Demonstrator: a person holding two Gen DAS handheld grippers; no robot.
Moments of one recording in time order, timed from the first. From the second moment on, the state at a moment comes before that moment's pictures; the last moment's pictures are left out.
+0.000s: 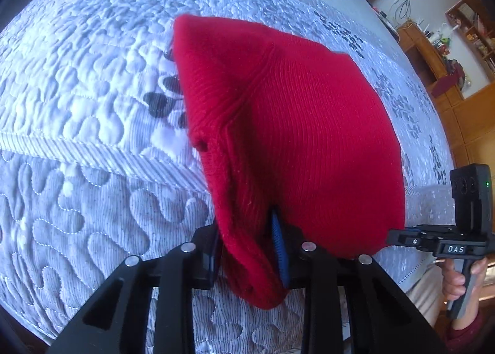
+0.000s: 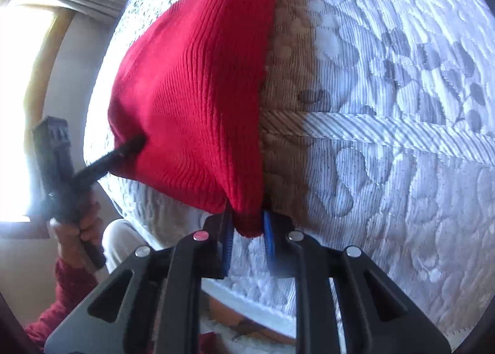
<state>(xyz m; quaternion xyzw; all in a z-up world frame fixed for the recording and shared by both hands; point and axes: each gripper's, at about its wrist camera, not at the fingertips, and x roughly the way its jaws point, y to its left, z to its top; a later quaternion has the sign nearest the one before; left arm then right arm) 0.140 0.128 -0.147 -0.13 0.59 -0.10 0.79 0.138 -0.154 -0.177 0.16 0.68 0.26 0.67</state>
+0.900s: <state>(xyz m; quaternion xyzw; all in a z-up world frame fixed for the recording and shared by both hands) 0.110 0.126 -0.136 -0.16 0.61 -0.08 0.77 0.107 -0.120 -0.130 -0.05 0.59 0.28 0.76</state>
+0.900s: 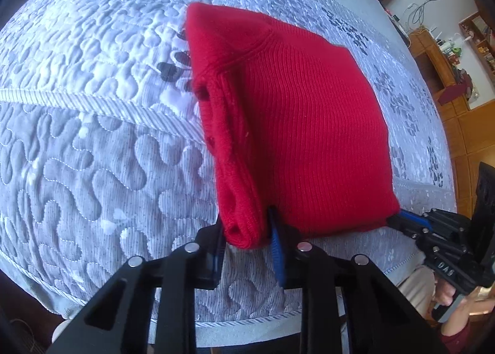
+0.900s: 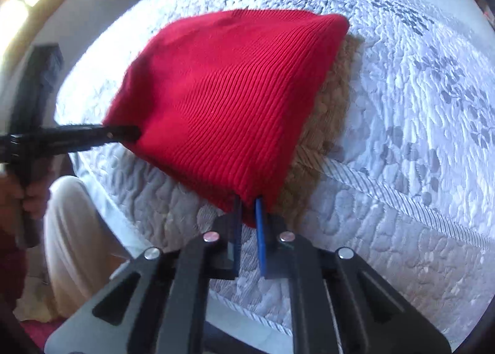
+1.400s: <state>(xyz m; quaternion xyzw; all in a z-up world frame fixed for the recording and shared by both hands) 0.126 0.143 -0.087 -0.12 0.56 -0.07 0.81 0.127 -0.140 -0.099 -0.01 0.61 0.27 0.75</state>
